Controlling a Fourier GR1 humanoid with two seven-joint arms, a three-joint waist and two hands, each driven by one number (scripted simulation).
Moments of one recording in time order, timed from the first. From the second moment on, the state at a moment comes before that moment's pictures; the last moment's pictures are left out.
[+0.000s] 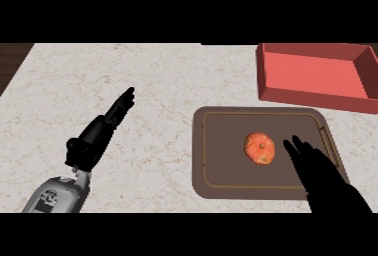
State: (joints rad) left arm -0.20 0.29 -0.26 -1.57 0.06 0.00 0.10; right arm 0.03 -0.63 0.59 -2.25 0.75 0.07 0.90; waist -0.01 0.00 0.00
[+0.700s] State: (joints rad) left arm -0.20 0.23 -0.22 -1.54 0.01 -0.05 0.07; right arm -0.10 -0.37 0.55 -2.07 0.76 0.21 0.97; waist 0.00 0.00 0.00
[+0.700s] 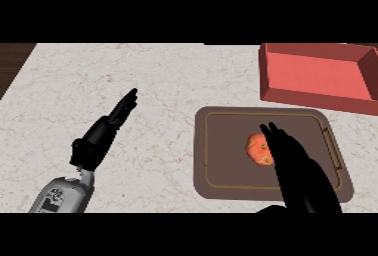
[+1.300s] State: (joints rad) left arm -0.19 0.18 -0.18 -1.53 -0.05 -0.08 0.07; right arm -0.09 -0.28 0.46 -1.87 0.83 0.19 0.82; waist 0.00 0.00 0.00
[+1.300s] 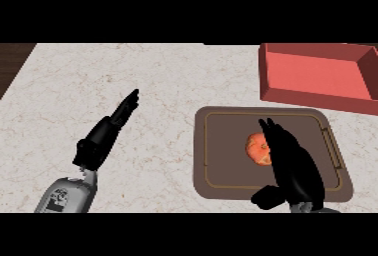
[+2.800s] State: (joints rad) left arm -0.19 0.10 -0.10 -1.55 -0.14 -0.16 0.09; right arm -0.13 -0.13 0.31 -1.53 1.01 0.21 0.61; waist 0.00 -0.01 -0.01
